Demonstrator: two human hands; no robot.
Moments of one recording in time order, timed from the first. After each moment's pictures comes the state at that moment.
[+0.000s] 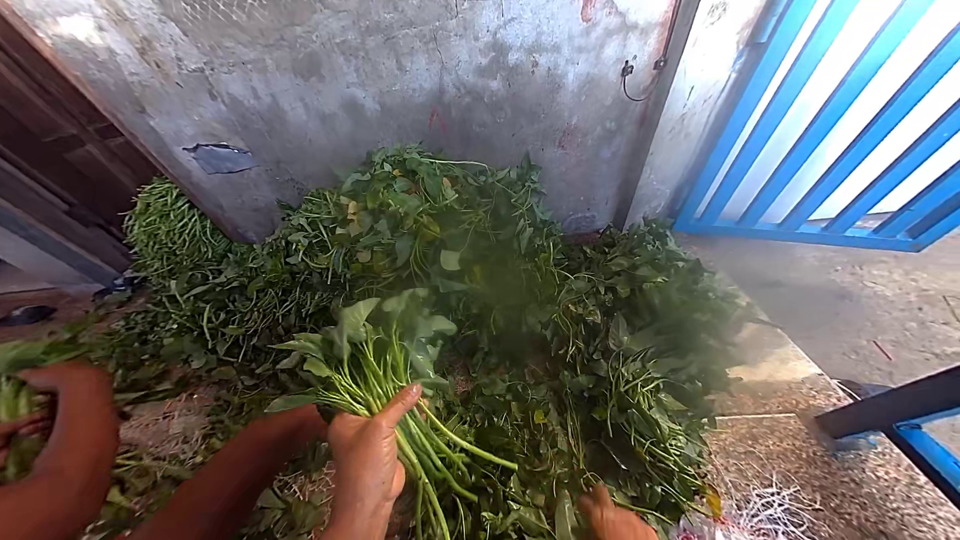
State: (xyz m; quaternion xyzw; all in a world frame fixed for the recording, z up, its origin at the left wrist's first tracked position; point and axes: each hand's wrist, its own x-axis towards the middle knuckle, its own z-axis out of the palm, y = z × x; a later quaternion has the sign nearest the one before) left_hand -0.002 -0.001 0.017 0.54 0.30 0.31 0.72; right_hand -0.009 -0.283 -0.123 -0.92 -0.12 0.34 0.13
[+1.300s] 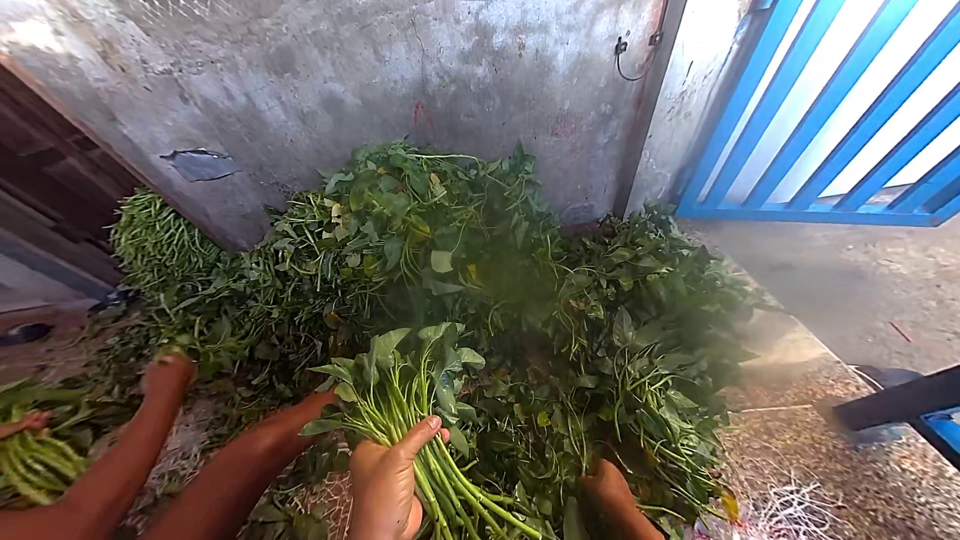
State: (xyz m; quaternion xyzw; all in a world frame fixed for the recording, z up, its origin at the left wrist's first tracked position) left_hand 0.003 -0.024 0.001 0.53 0.36 0.23 0.73; right_hand 0.078 -0.289 -0.293 -0.86 0.16 0.38 0.30
